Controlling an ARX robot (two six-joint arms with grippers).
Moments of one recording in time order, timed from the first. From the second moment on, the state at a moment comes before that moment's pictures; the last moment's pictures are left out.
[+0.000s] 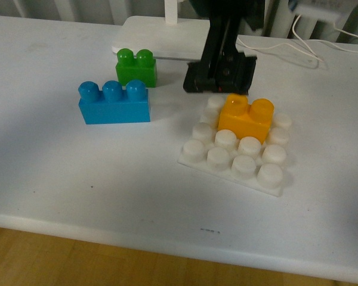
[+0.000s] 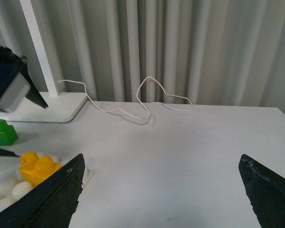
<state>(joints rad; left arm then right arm) -0.57 2.00 1.57 -0.44 0.23 1.34 0.00 0.00 0.01 0.00 0.00 0.00</state>
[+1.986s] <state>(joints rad) 0.00 0.31 0.05 0.26 0.00 0.00 0.00 0.00 0.01 0.00 0.00 0.00</state>
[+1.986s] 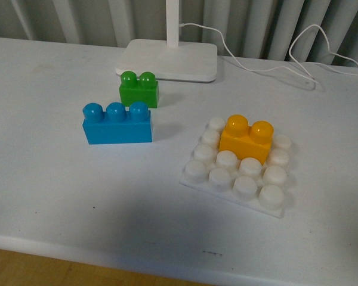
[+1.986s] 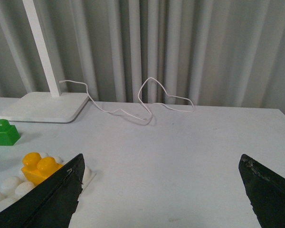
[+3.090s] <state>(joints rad) 0.00 0.00 0.01 0.00 0.00 0.00 0.00 0.00 0.01 0.00 0.00 0.00</state>
